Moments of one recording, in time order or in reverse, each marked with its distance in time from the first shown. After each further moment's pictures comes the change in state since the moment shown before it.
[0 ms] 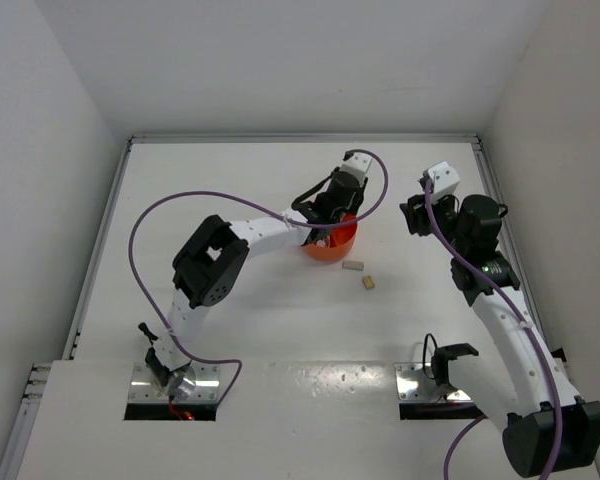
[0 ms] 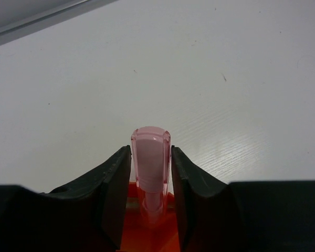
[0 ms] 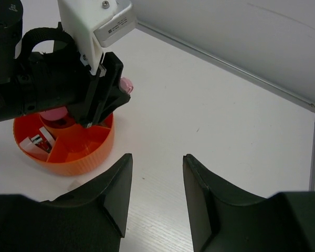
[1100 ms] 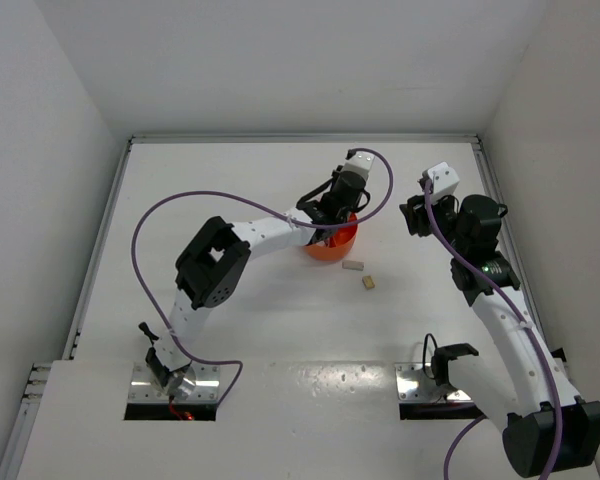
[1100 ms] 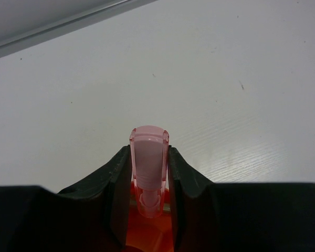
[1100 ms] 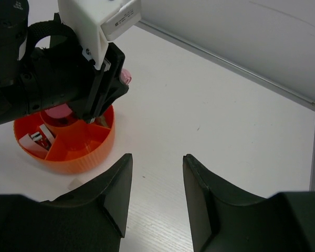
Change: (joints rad) left arm -0.023 0.000 0.045 -0.044 -0.115 0.009; right arm 0.000 0.000 0.000 -0.008 -0.002 -0.003
